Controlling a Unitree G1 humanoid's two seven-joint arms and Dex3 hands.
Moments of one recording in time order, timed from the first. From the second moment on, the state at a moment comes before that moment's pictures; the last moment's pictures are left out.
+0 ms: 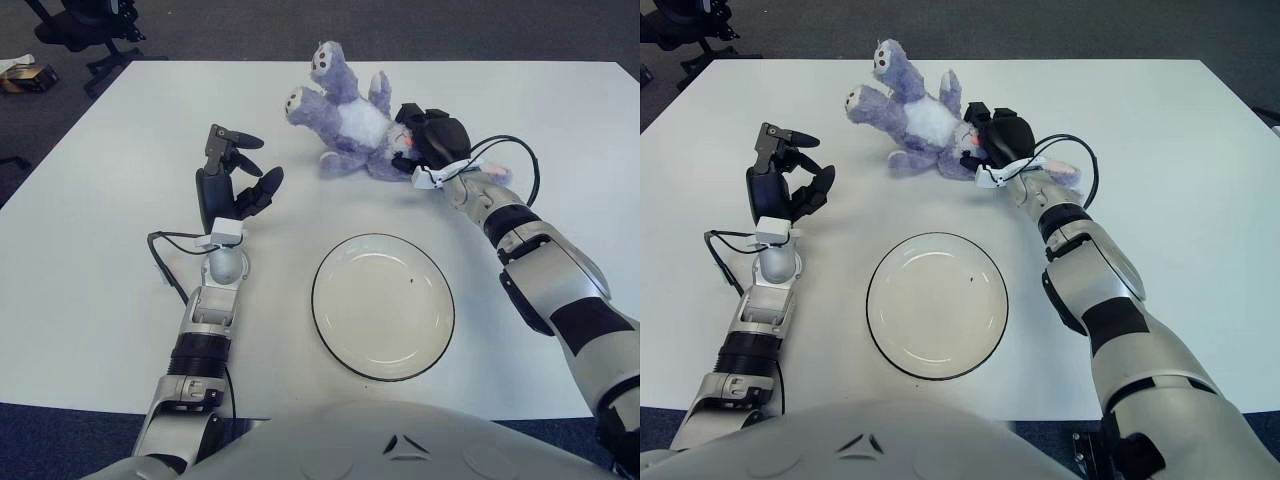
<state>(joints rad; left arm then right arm) -0.12 0.08 0.01 0.13 0.31 -0.55 0.43 -0.96 -0.33 0.54 1.26 -0.73 -0.50 -0.62</state>
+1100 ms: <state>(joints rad) -0.14 0.09 0.03 0.18 0.29 -0.56 0.43 -0.96 -0.42 0.33 1.26 -0.51 -0.65 -0.20</state>
